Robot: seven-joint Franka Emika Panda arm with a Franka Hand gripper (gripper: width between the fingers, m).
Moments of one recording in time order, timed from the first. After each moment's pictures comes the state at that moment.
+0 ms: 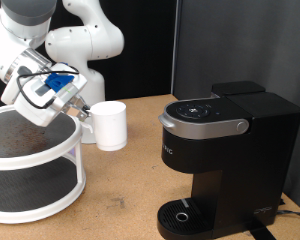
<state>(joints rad) 0.15 -0.29 -0.65 -2.56 0.97 2.10 -1.37</state>
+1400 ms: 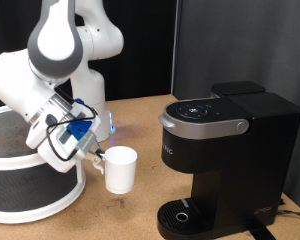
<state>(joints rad) 0.21 -0.04 -0.60 -2.60 1.18 2.24 -1.60</state>
